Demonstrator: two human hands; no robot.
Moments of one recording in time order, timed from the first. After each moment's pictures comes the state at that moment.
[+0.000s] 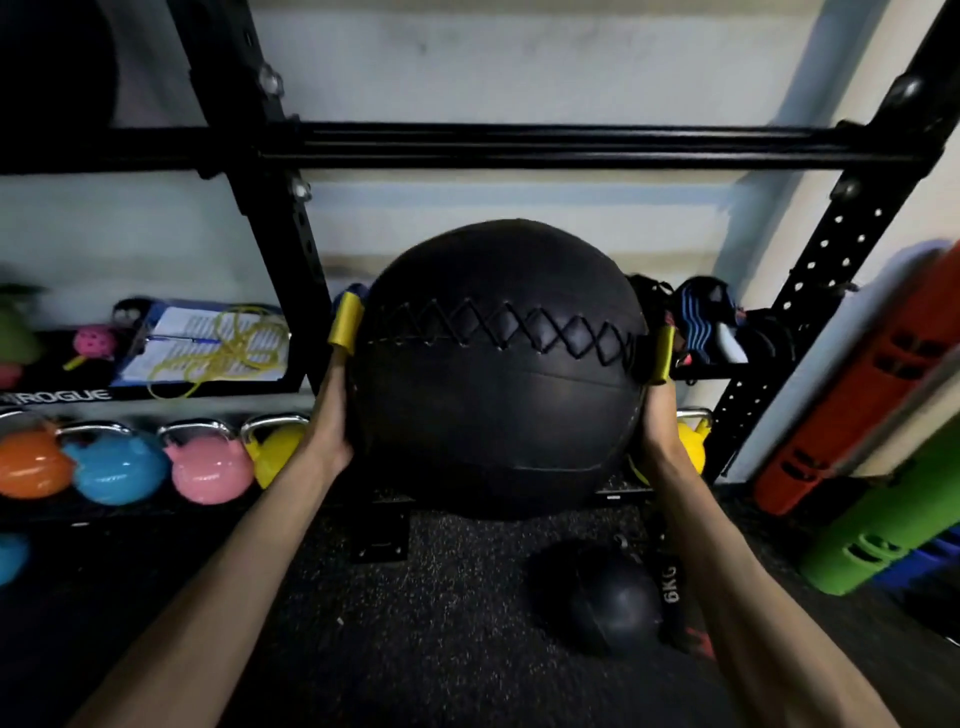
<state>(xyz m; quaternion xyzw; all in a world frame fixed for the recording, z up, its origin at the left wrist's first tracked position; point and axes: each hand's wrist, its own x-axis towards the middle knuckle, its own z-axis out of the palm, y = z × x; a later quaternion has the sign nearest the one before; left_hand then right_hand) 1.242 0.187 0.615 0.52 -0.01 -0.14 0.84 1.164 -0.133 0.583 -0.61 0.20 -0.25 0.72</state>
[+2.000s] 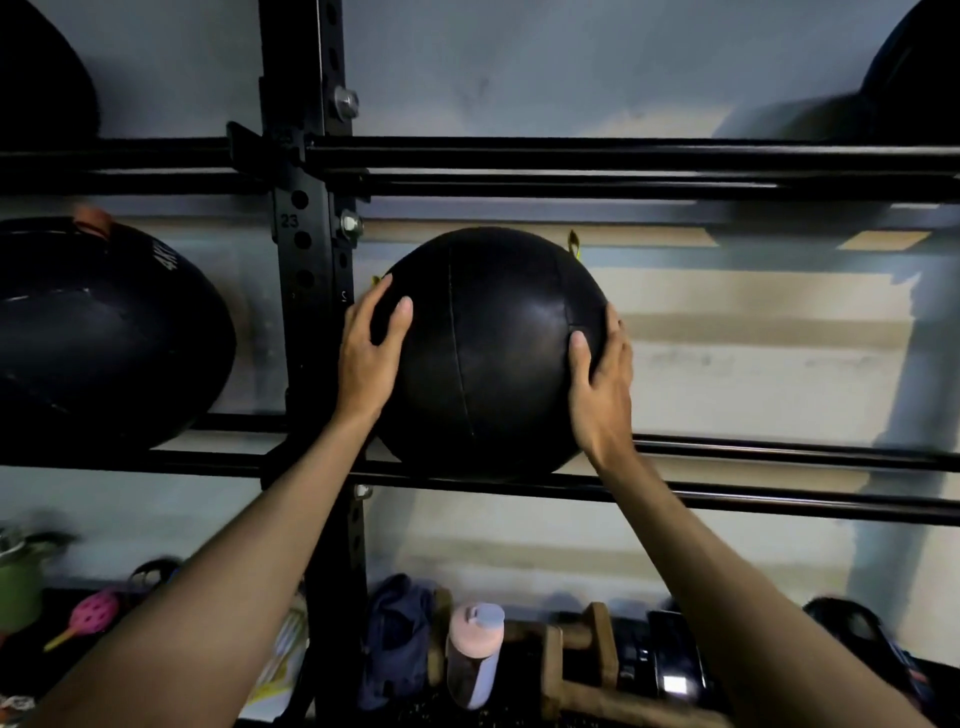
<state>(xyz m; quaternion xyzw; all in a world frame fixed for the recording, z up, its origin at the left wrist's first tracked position) 1.539 0.166 0.912 0.69 -0.22 0.36 0.59 1.471 -0.077 0.880 -0.74 -0.05 -0.49 0.46</state>
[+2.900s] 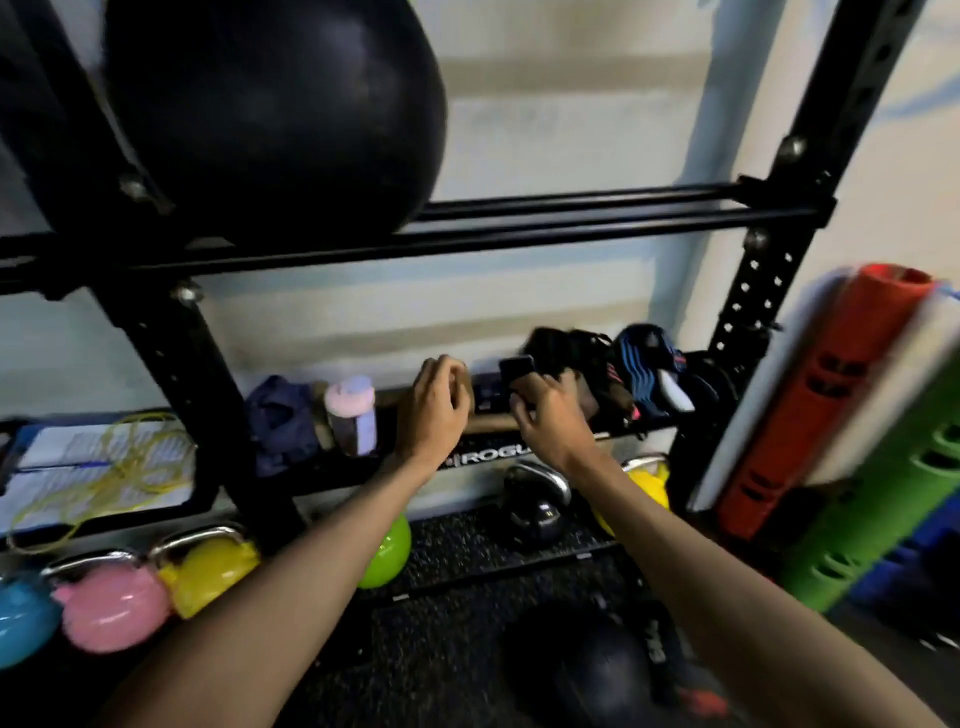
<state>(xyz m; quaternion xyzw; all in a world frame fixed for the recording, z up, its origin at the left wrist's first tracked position) 1.359 -0.025 0.613 0.83 -0.32 0.23 0.39 1.265 -0.180 0.611 -0.92 0.11 -0.24 0.28</state>
